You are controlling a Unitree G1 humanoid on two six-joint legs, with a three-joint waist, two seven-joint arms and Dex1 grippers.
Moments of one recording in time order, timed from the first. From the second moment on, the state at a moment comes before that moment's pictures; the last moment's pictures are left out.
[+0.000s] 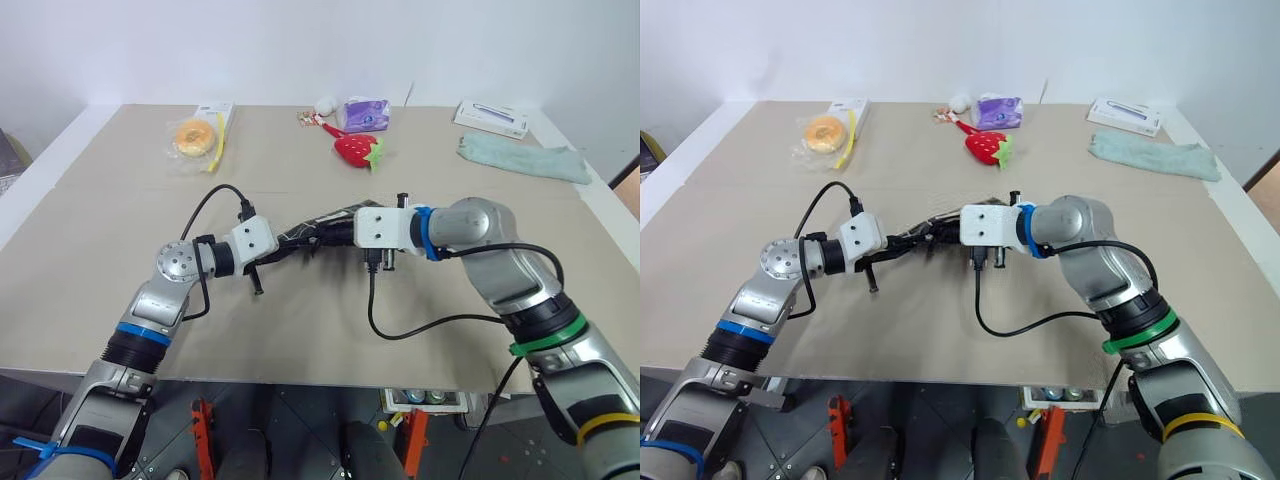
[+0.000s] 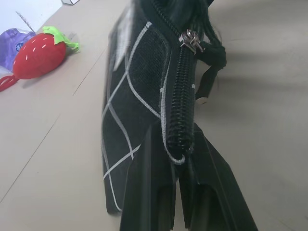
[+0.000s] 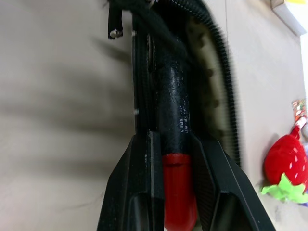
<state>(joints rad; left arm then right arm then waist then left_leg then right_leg) -0.61 0.48 -0.19 0.23 -0.05 -0.04 -0.93 -0.84 -0.66 0.41 -0.01 -0.28 0.26 1.02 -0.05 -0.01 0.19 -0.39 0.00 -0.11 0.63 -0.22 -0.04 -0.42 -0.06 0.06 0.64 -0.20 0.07</state>
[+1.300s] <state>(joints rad) -0.64 0.45 -0.14 0.21 -0.17 0.12 -0.93 -0.52 -0.76 -0.09 -0.02 0.02 1.13 0.60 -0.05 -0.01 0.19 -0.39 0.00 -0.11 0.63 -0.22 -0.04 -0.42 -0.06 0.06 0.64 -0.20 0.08</state>
